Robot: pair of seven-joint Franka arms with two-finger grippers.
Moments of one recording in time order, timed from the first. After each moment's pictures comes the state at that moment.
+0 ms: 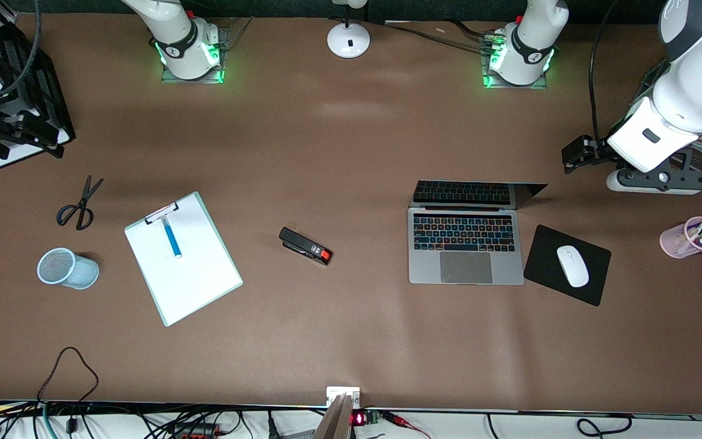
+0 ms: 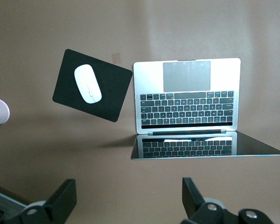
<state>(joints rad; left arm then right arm) 0.00 0.07 -0.16 -1.61 0.03 1.62 -0.13 0.03 0.00 -0.04 -1.61 0.00 1.63 -0.04</state>
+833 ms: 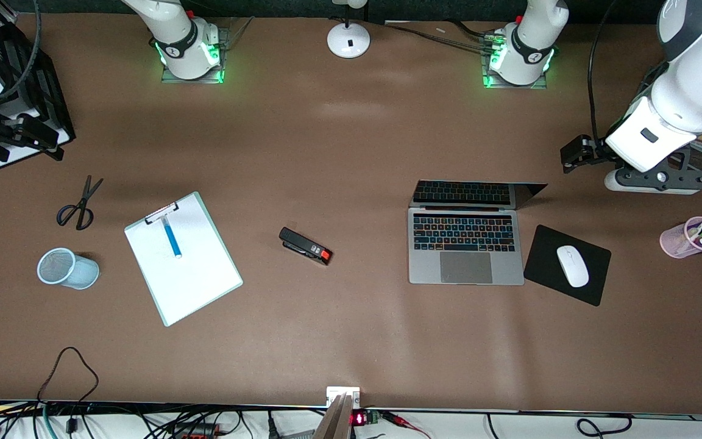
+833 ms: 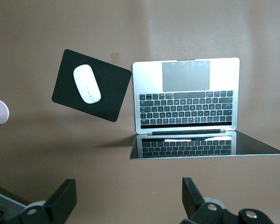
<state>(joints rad) 0.00 0.07 -0.16 -1.61 0.03 1.62 -0.13 0.03 0.01 -0.04 -1.60 0.00 1.65 -0.04</state>
